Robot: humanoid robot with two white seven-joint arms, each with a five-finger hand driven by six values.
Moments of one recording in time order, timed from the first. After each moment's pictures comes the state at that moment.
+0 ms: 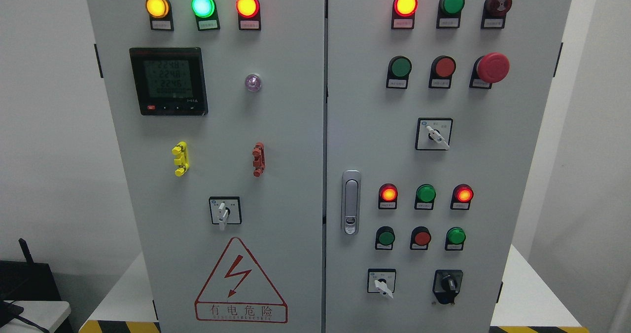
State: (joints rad) left arm 0.11 0.00 0.10 0.00 0.00 -0.17 -0.22; right arm 0.12 0.12 0.00 -0.11 0.00 0.01 -0.06
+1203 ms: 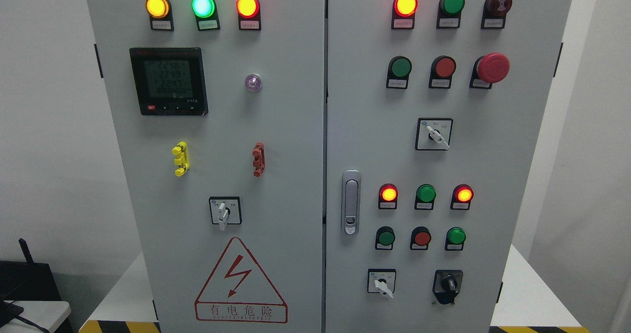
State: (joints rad) left arm 0.14 0.00 0.20 -0.08 -0.04 -0.18 -0.15; right arm 0.12 0.12 0.00 -0.11 0.00 0.01 -0.06
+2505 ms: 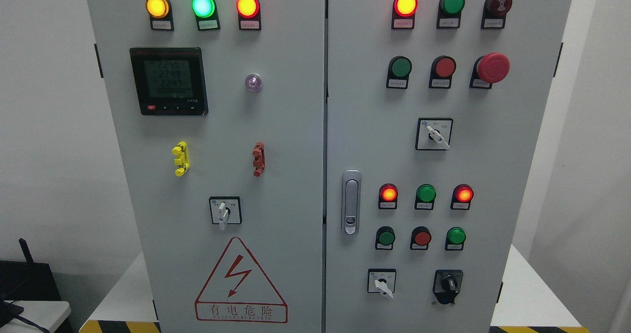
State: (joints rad) left arm 0.30 0.13 0.56 -0.66 -0.05 -0.19 -0.26; right arm 0.12 0.12 0.00 -0.11 0.00 0.01 -0.06
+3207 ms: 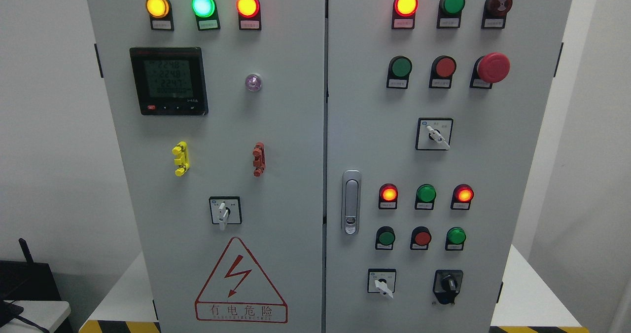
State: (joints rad) left arm 0.26 0.13 0.68 -1.17 -0.05 -0.19 -0.25; right arm 0.12 0.12 0.00 -0.11 0.00 0.01 -0.06
